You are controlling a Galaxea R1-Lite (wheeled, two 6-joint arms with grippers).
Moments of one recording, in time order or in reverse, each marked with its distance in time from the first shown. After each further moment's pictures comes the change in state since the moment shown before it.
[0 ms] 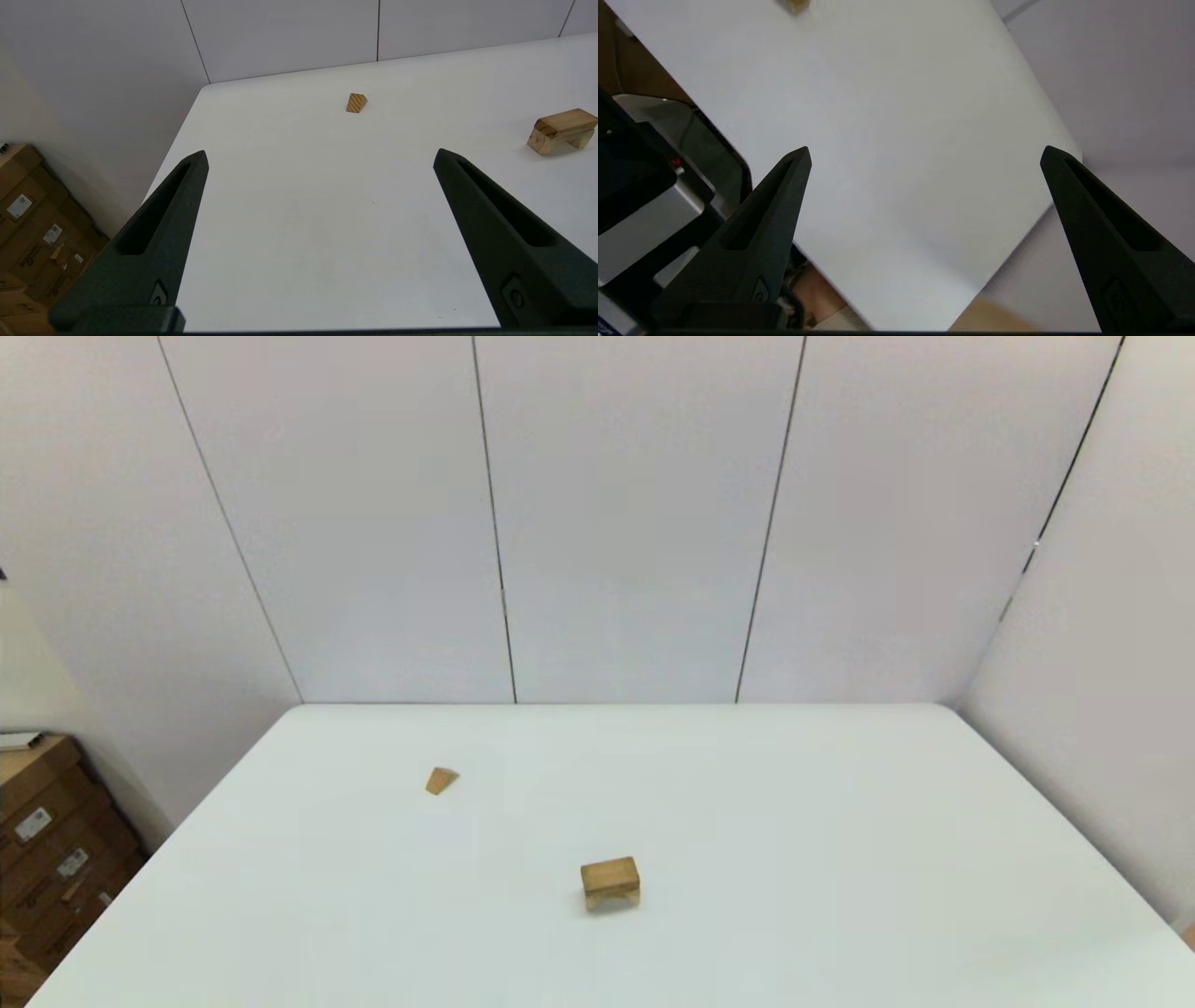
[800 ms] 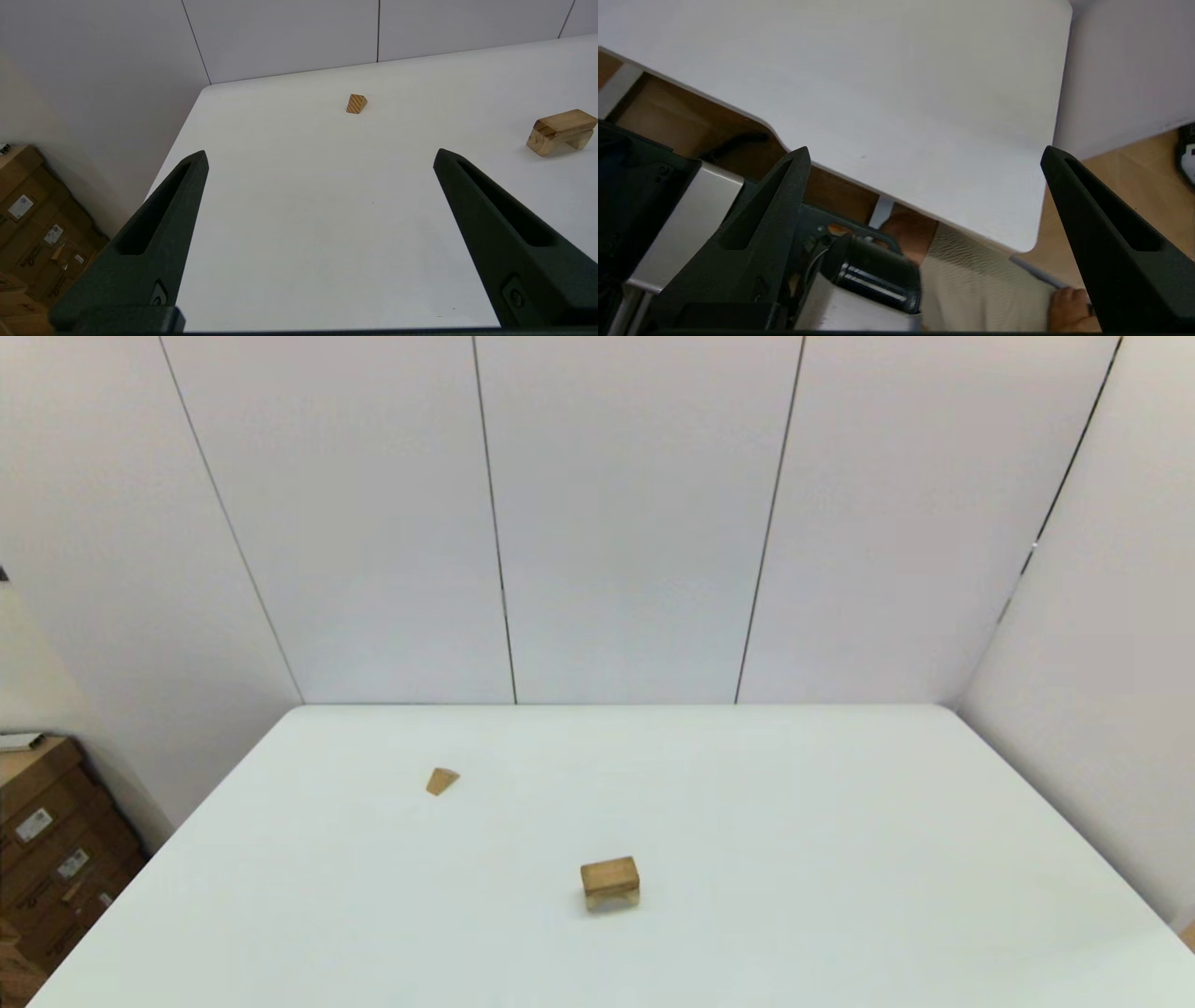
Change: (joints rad) left arm 0.001 0.000 0.000 0.000 0.000 0.000; right arm -0.286 -0.720 0.550 0.004 -0.004 0.217
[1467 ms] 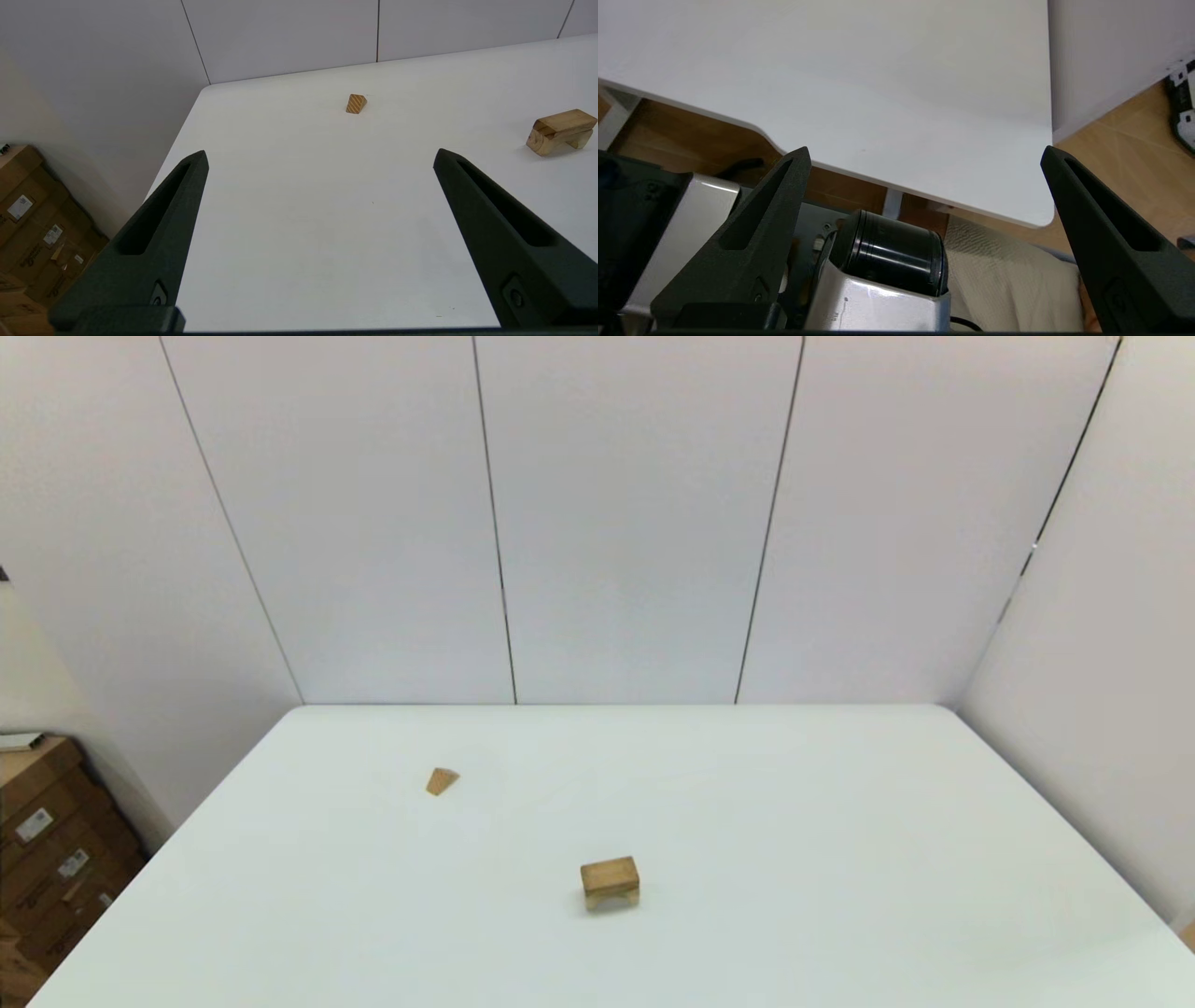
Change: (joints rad) left arm -0.001 0.000 0.000 0.000 0.000 0.000; right arm 0.013 -0.183 0.104 0.005 -0.074 0.104
